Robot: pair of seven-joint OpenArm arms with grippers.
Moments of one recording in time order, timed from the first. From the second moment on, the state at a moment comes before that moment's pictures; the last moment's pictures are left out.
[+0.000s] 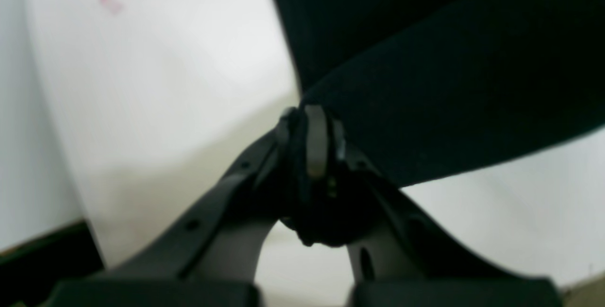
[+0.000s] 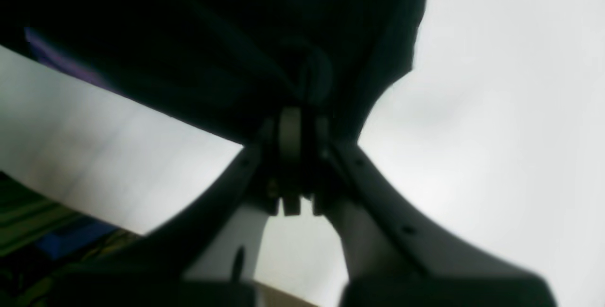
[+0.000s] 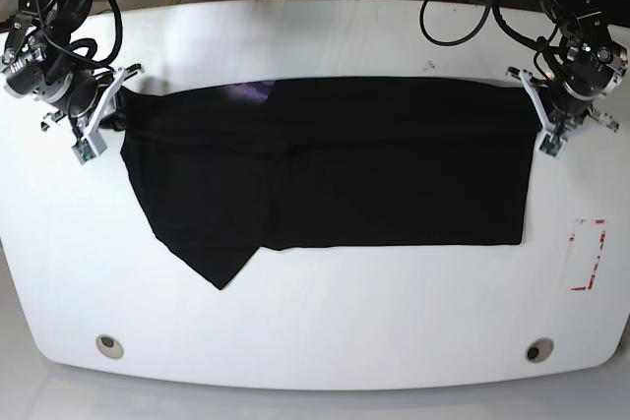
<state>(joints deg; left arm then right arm) 13.7 -13.2 -27.7 114.2 -4.8 -43.2 61.7 -12.9 21.6 32.5 111.3 43.5 41.1 -79.2</state>
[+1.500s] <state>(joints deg) 11.1 -21.2 -23.6 103.5 -9.8 -43.0 61.1 -15.8 20.4 32.2 107.9 43.5 41.0 -79.1</state>
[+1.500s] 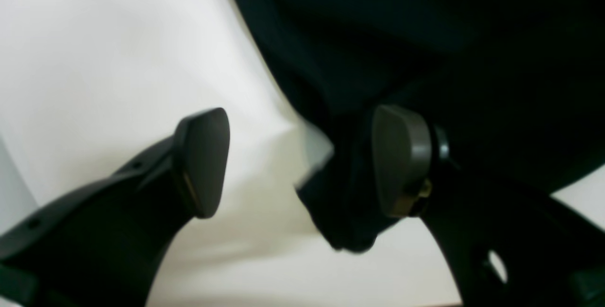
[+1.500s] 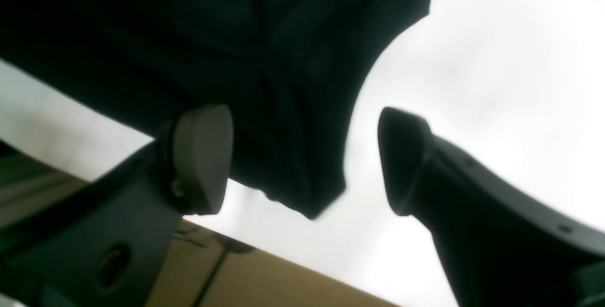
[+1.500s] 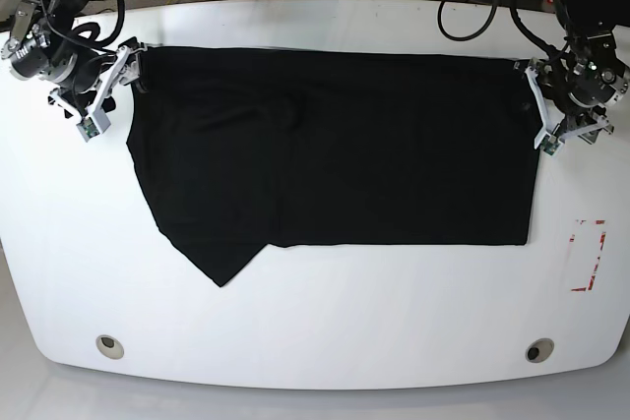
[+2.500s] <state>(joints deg) 11.7 -21.4 -24.1 91.6 -16.4 -43.0 56.3 -1.1 10.5 23.2 83.6 42.8 41.0 -77.3</state>
